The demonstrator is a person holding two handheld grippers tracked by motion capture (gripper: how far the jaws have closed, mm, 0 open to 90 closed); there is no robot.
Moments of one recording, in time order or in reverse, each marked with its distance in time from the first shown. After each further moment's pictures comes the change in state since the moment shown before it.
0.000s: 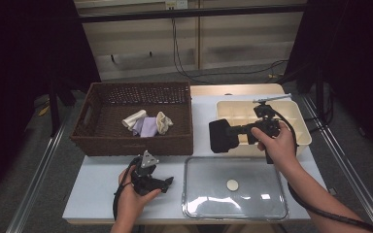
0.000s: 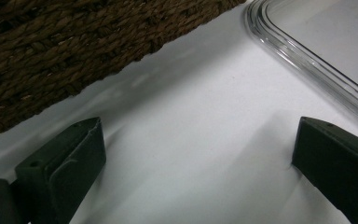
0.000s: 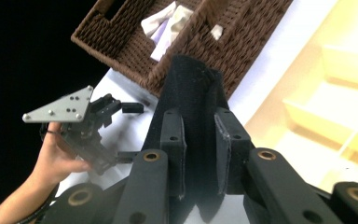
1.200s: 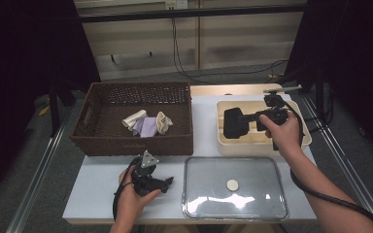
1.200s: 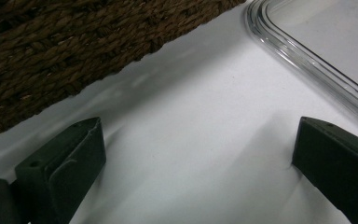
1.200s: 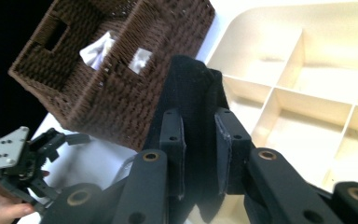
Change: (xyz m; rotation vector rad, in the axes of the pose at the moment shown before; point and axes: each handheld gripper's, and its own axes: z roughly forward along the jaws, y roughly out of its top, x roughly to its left) left arm 0.000 0.000 0.000 0.003 -0.002 0.001; right arm -0.048 0.020 -0.008 -0.037 -0.160 0.077
